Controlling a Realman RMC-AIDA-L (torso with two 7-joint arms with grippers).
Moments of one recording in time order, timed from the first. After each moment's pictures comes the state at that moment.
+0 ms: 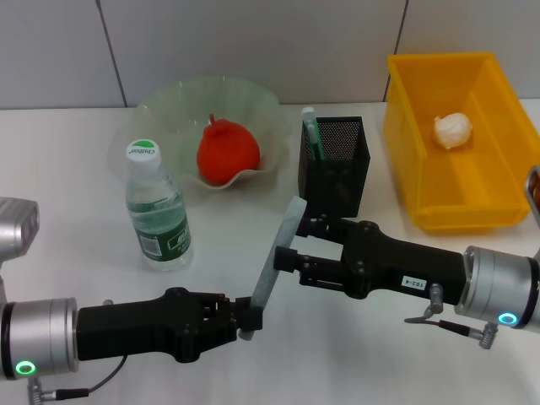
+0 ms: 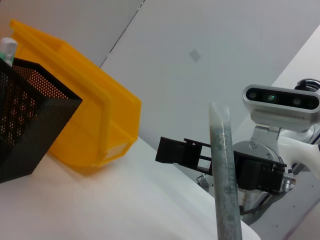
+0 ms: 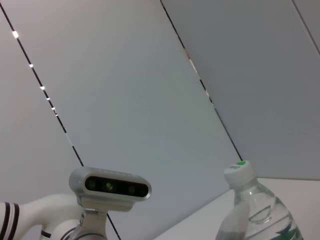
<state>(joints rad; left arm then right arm) -0.46 -2.07 0.88 0.50 1.84 1.67 -1.55 0.63 2.09 -0.80 -0.17 -1.66 -1.56 1.16</state>
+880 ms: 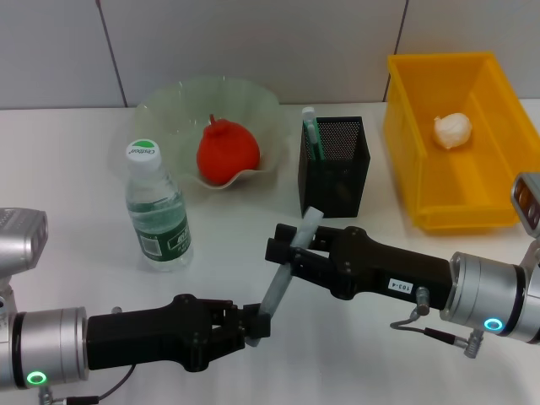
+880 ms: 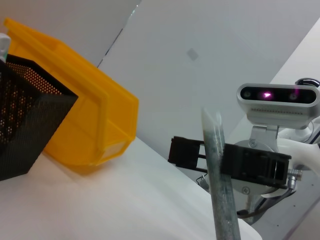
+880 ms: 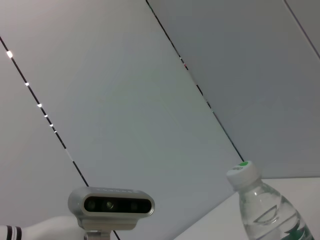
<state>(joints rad) -0.47 -2.07 0.88 0.40 1.83 1.65 -1.46 0.65 2.09 -0.80 -0.08 -1.63 -1.55 1.16</state>
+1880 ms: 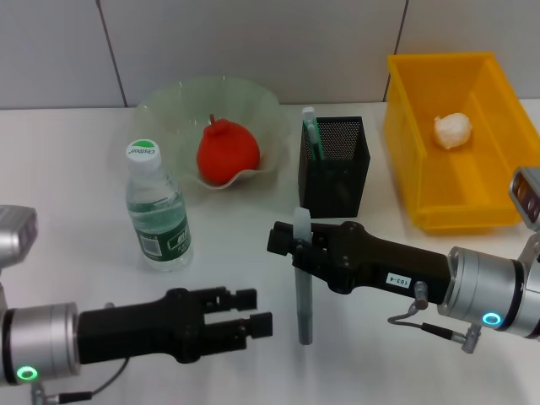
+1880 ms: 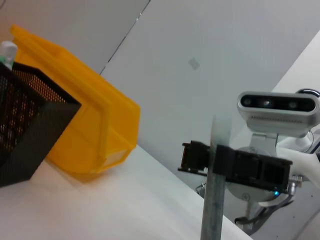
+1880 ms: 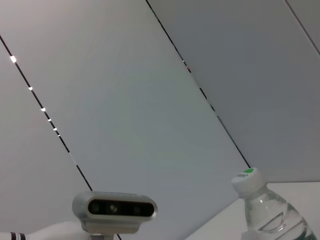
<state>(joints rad) -0.47 -2.07 0.87 0.40 1.81 1.66 -1.47 0.67 2.09 -0.80 -0.08 -1.62 -1.55 1.17</state>
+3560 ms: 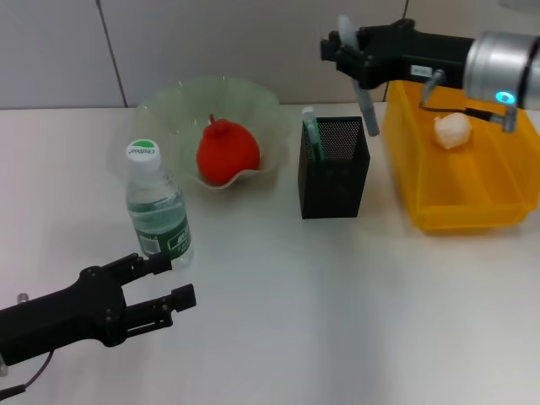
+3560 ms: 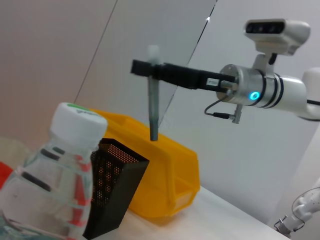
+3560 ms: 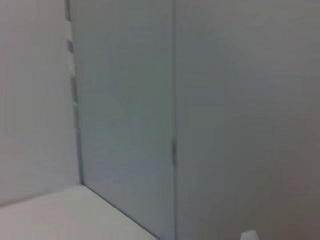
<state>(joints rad) -0.32 -2.06 0.69 0.54 1.81 1.70 -1.33 0.79 2.06 -0.91 -0.73 -1.78 -1.06 1.55</state>
